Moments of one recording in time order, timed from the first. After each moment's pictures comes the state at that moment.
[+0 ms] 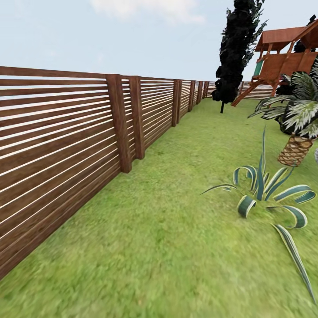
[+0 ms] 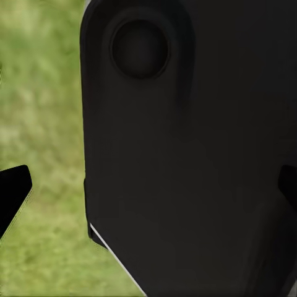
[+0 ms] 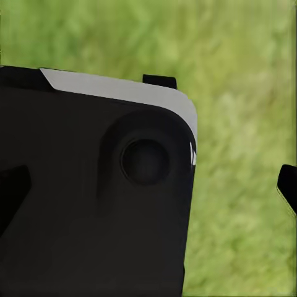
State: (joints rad) left arm 0.00 0.00 0.04 -0.10 0.01 0.00 0.00; right arm -0.06 -0.02 0.01 -0.08 0.08 -0.17 0.00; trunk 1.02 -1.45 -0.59
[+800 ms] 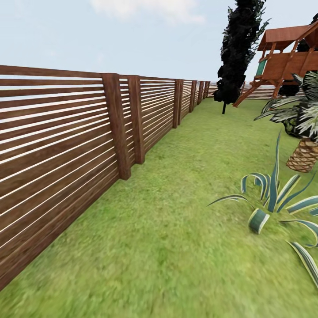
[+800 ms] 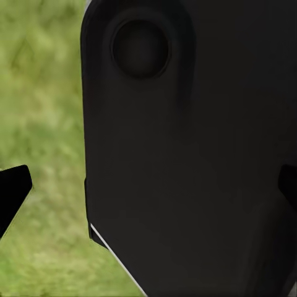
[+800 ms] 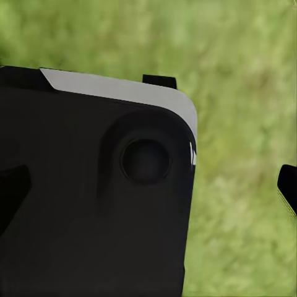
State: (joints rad) left arm 0.00 0.00 0.04 -0.10 0.01 0.00 0.00; right arm -0.06 -0.02 0.01 -0.08 0.08 -0.17 0.00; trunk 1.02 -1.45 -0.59
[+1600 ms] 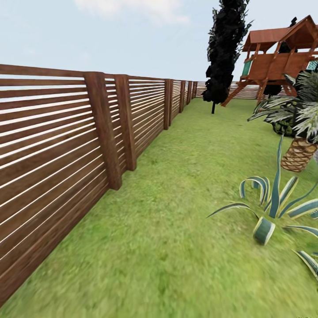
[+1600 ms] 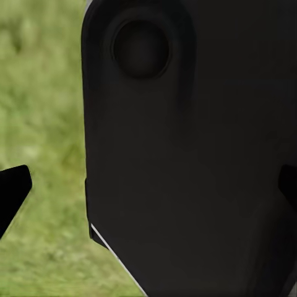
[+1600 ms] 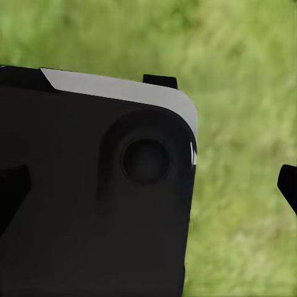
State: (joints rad) left arm 0.00 0.00 0.04 -0.10 0.01 0.00 0.00; right arm -0.06 -0.02 0.01 -0.08 0.08 -0.17 0.00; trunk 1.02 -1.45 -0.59
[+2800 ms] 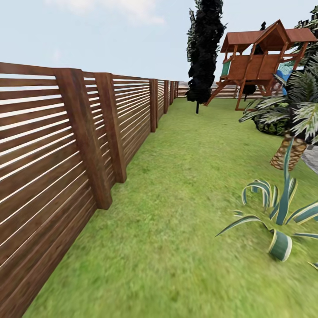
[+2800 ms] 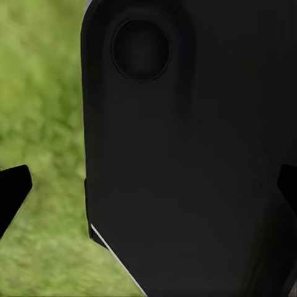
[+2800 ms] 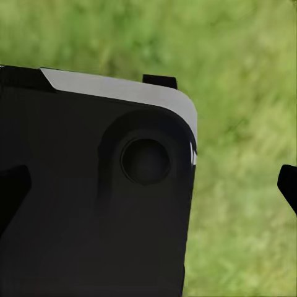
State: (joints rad) left arm 0.00 0.00 0.04 -0.10 0.01 0.00 0.00; right arm -0.06 -0.02 0.01 -0.08 0.08 -0.17 0.00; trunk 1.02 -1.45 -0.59
